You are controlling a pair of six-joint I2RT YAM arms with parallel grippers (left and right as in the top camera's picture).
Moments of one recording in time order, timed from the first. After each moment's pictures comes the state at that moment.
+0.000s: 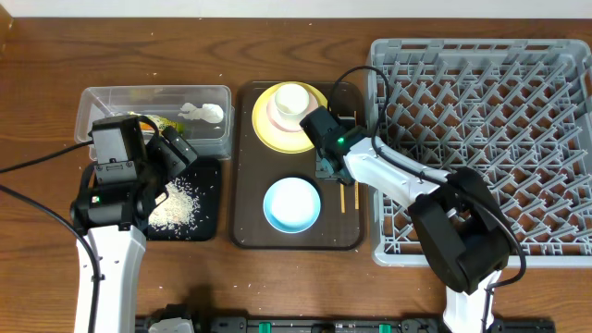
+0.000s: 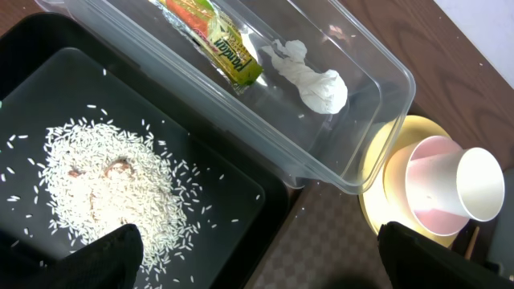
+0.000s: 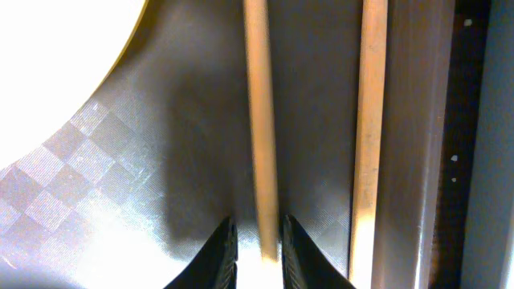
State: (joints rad) left arm 0.12 1.12 0.98 -0.76 0.02 -0.59; right arm 0.63 2.02 1.32 -0.64 0.21 0.66
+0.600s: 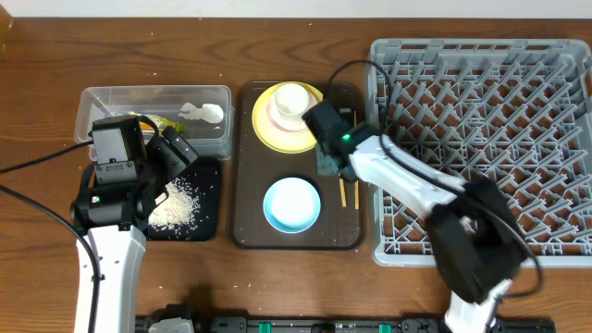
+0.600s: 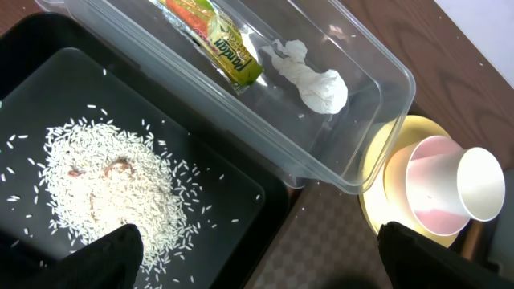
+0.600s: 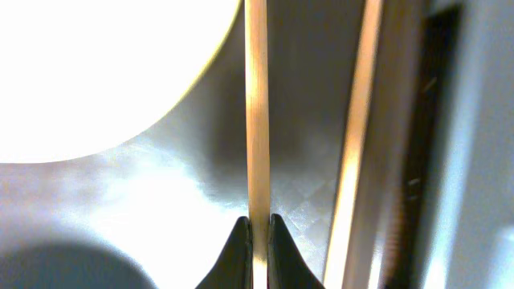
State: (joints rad) left arm 0.12 1.12 0.98 -0.76 0.02 -0.59; right arm 0.62 1.93 1.33 -0.65 0.20 0.52
